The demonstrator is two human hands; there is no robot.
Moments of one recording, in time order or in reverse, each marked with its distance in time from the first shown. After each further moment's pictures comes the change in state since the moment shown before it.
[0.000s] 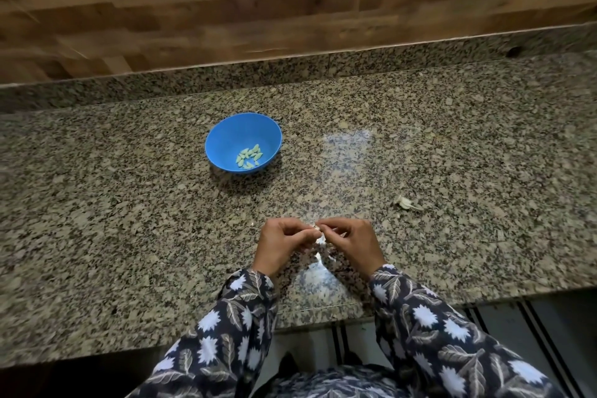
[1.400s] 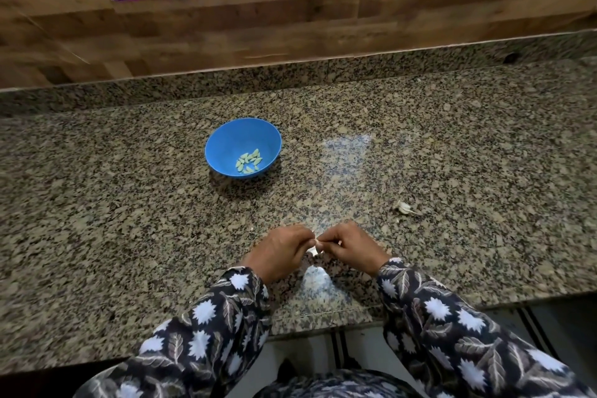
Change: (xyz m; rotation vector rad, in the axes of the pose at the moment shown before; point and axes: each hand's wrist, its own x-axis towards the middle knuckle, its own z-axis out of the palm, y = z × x) left_hand 0.005 0.002 -0.014 0.946 -0.279 0.451; right_hand 0.012 -0.012 -0.014 -0.158 -0.464 0.009
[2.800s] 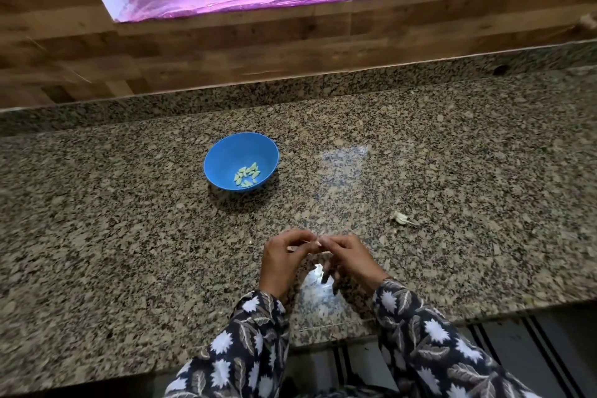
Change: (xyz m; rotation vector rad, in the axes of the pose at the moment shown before) left_hand 0.008 0.009 0.024 -0.712 0.407 -0.387; right_hand -0.001 0.006 0.013 0.787 0.116 0.325
